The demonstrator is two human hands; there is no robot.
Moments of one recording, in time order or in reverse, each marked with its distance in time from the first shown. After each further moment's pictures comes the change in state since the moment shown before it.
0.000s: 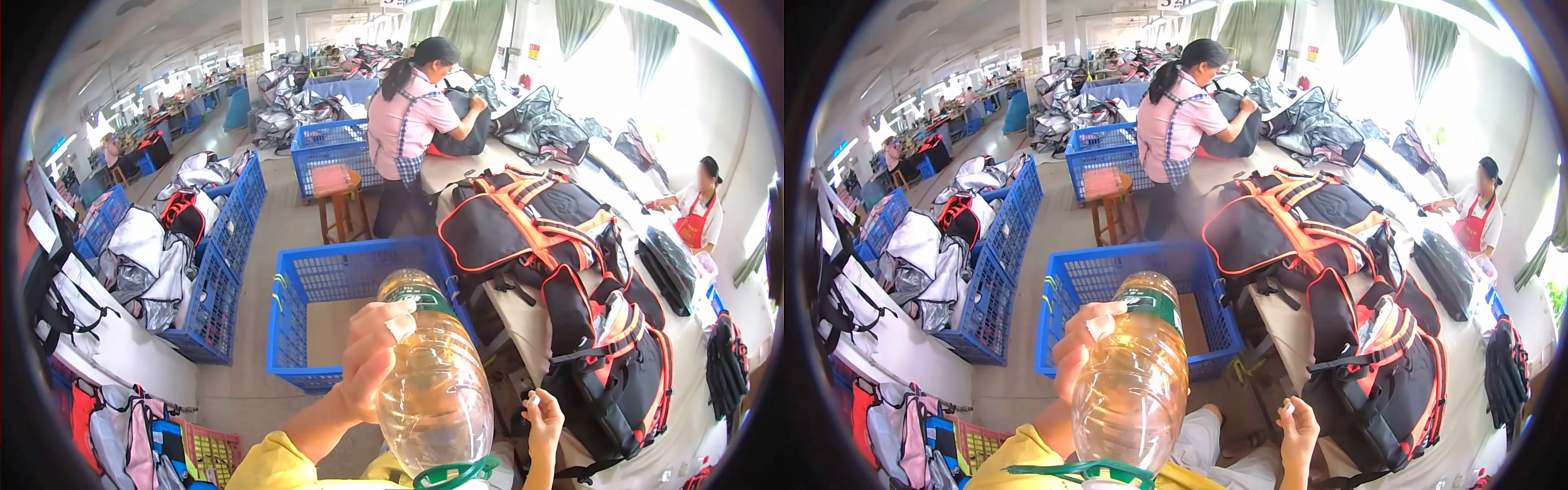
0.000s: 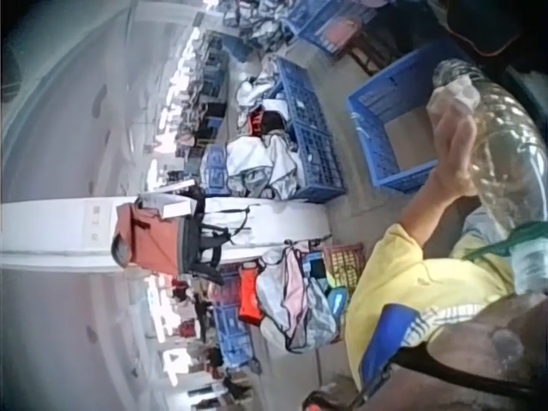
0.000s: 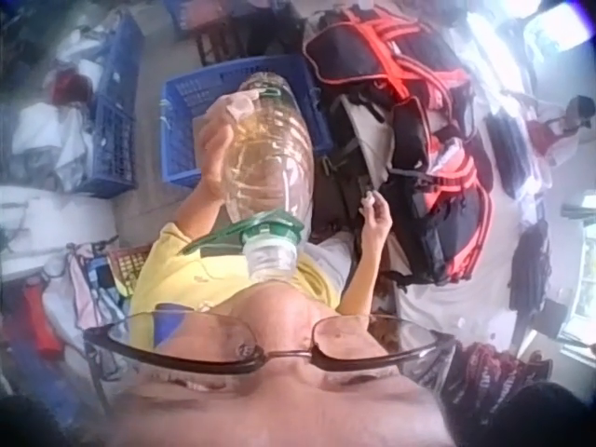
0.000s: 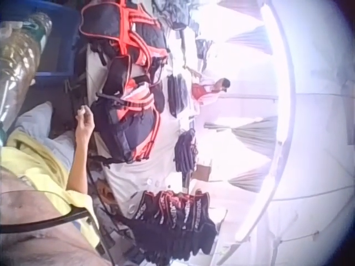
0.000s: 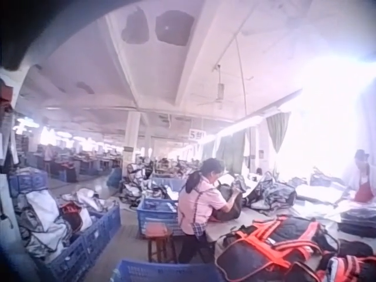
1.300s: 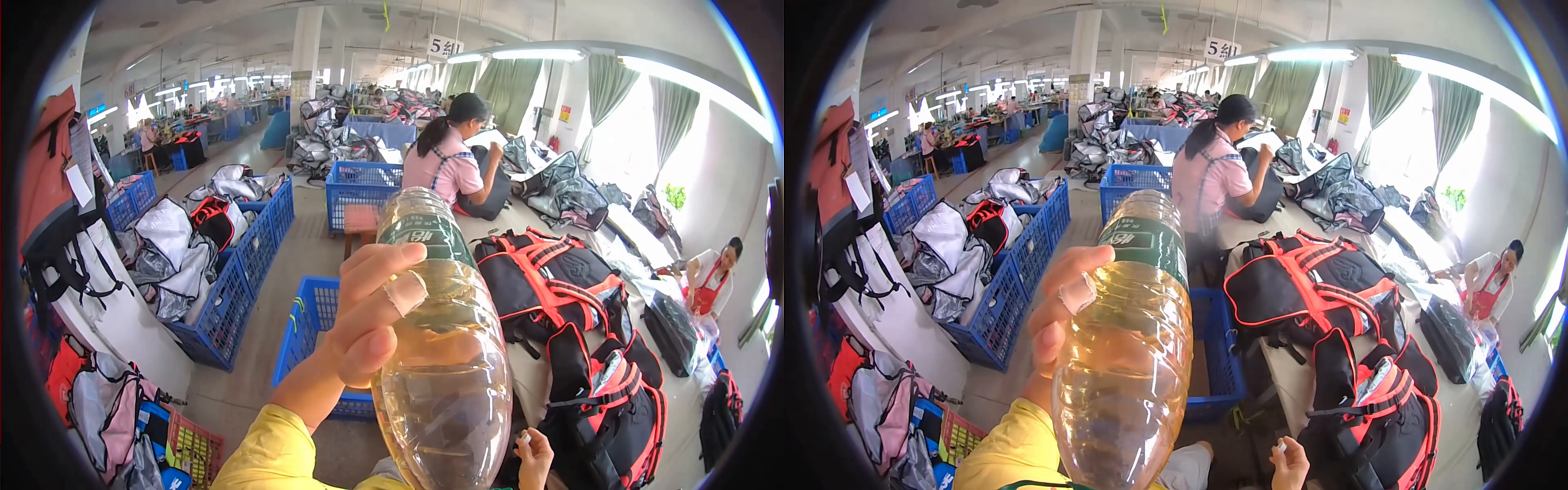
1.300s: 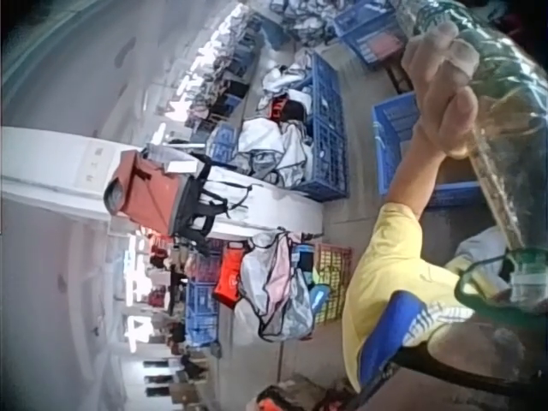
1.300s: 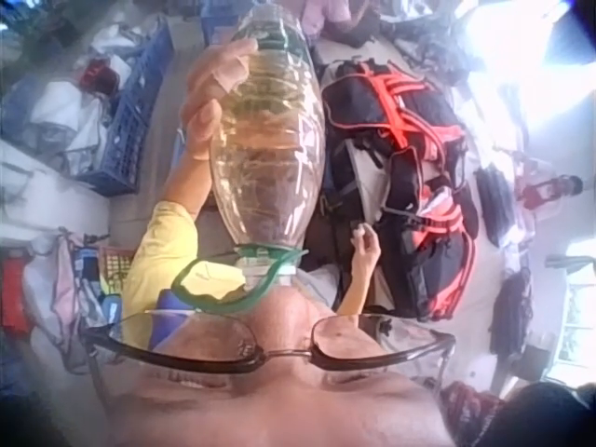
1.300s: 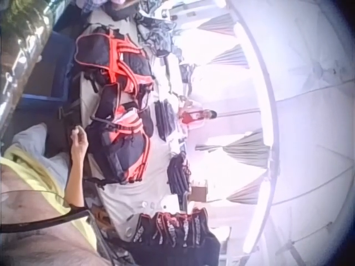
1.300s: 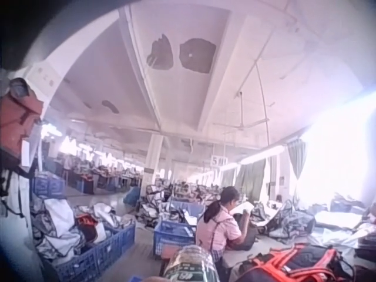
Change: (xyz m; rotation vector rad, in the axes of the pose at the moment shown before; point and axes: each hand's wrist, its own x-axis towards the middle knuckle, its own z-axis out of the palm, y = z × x) left_hand 0.096 -0.012 -0.067 -0.072 -0.068 -0.096; right_hand 0.004 0.001 -0.002 -0.061 -0.110 -0.059
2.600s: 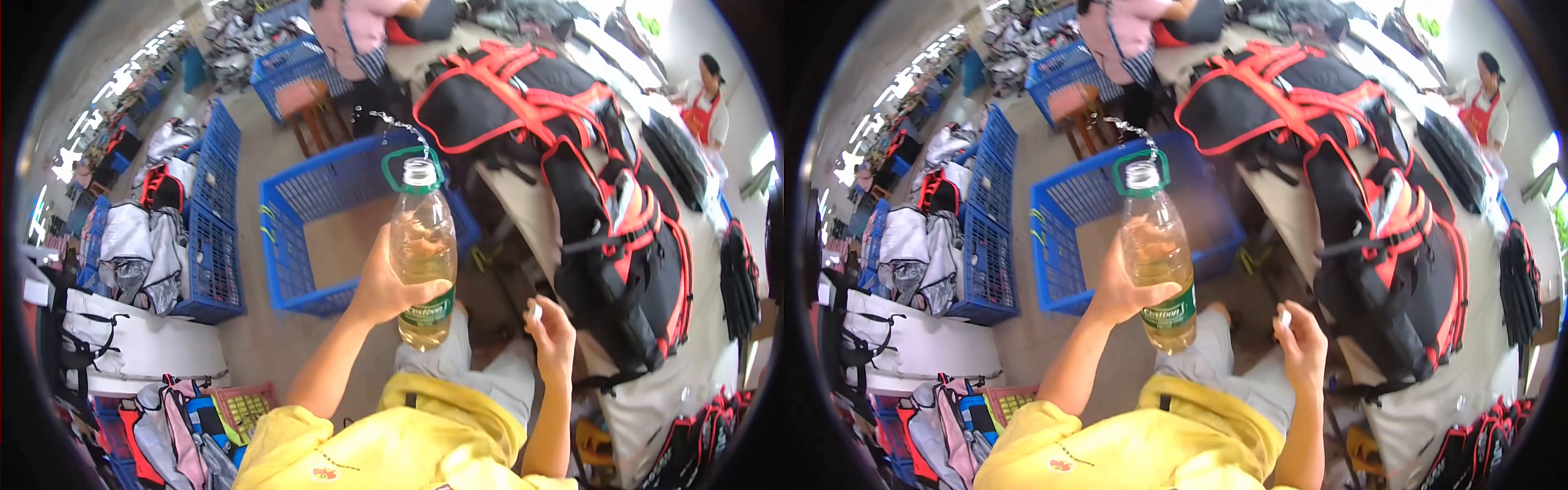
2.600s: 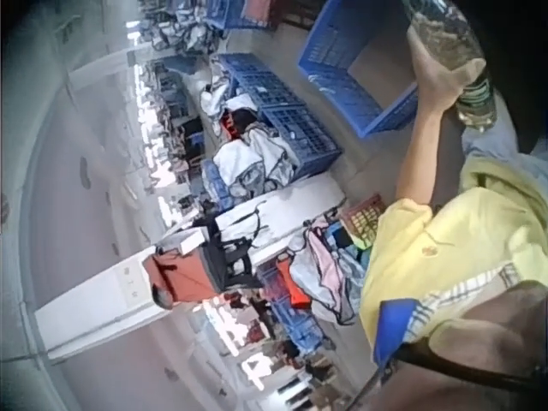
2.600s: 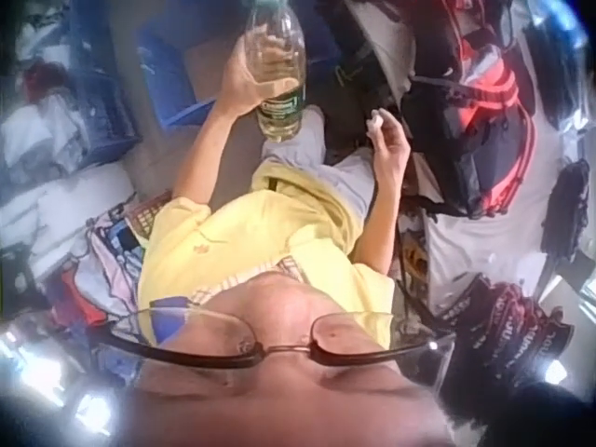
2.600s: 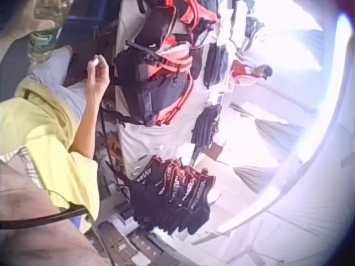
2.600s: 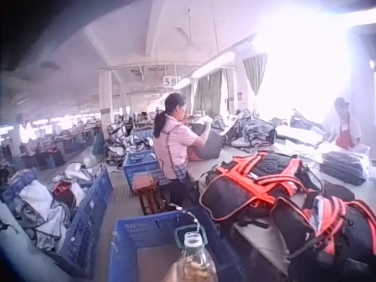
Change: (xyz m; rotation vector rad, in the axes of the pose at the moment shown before) left_hand -0.167 -0.009 0.122 -0.714 -0.173 -1.315; right_hand -0.024 -0.012 0.007 0.048 0.002 0.092
